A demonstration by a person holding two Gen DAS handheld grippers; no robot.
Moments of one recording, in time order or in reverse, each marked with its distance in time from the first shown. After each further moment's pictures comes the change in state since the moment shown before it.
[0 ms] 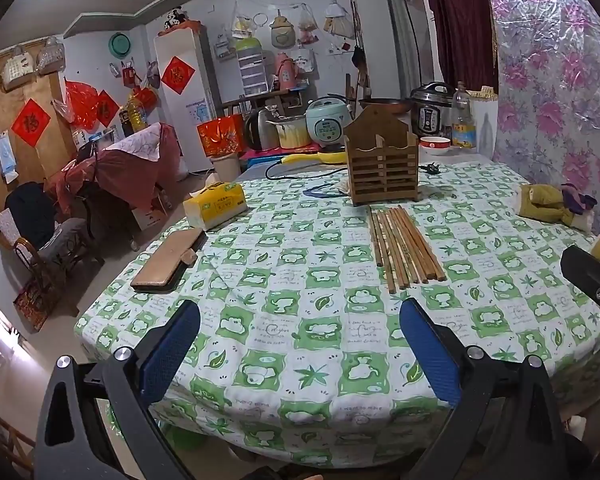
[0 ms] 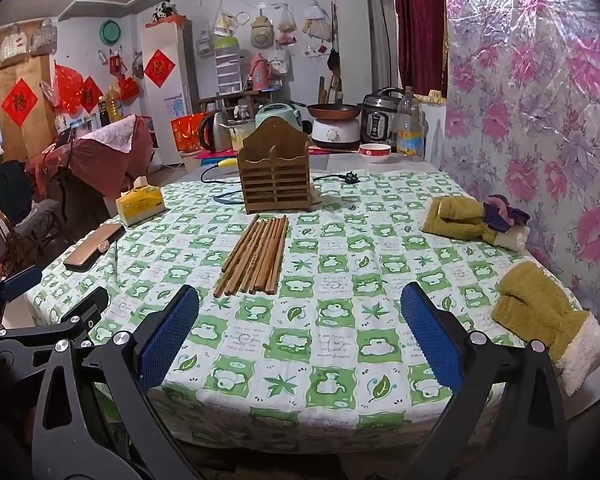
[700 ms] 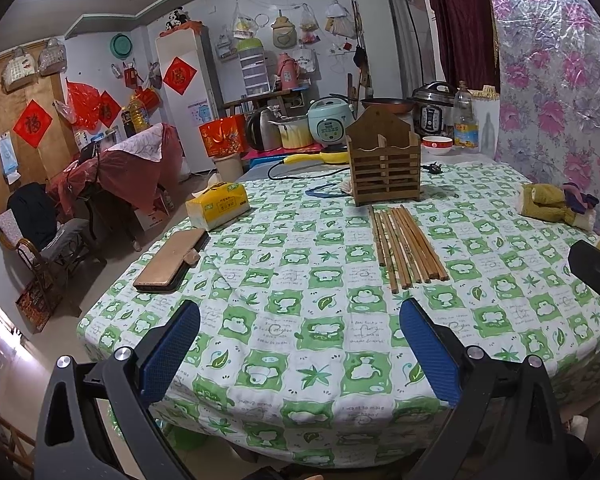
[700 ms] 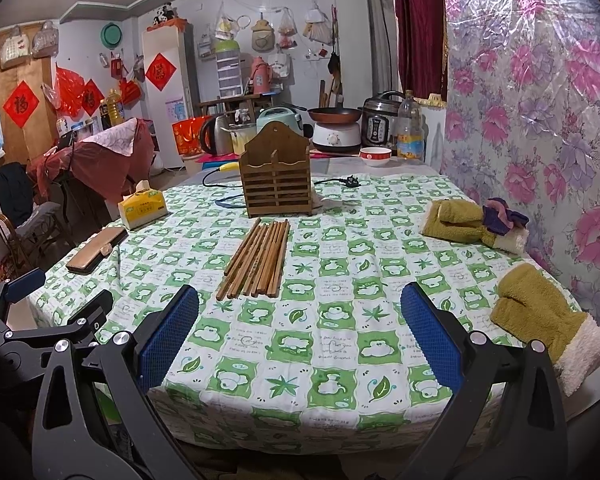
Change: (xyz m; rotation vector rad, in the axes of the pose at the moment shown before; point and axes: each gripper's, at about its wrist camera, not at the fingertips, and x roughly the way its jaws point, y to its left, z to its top) left arm -0.003 0.002 -0.001 0.000 -0.002 0.000; right arm -0.005 -0.006 0.003 0.007 -0.012 0.007
